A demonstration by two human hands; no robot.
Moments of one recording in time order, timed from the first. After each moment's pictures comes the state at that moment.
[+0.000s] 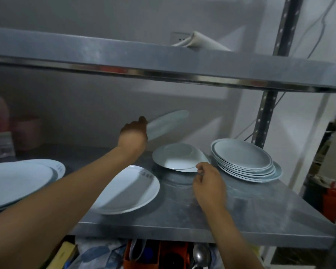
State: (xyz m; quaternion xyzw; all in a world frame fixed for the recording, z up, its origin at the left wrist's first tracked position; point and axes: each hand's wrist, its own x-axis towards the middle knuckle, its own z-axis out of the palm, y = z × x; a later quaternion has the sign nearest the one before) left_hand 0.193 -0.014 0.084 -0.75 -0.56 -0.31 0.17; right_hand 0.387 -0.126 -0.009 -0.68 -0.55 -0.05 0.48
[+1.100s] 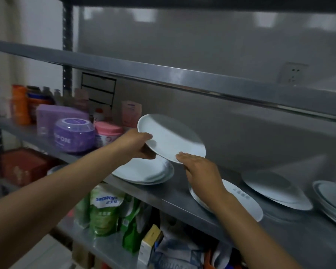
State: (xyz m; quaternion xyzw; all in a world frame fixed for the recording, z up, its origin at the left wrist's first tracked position) left_hand -0.094 -0.148 0.106 -0.45 -0.53 -0.58 -0.43; right_hand 0.116 -0.115 0.052 -0.32 -0.84 -0.21 0.38
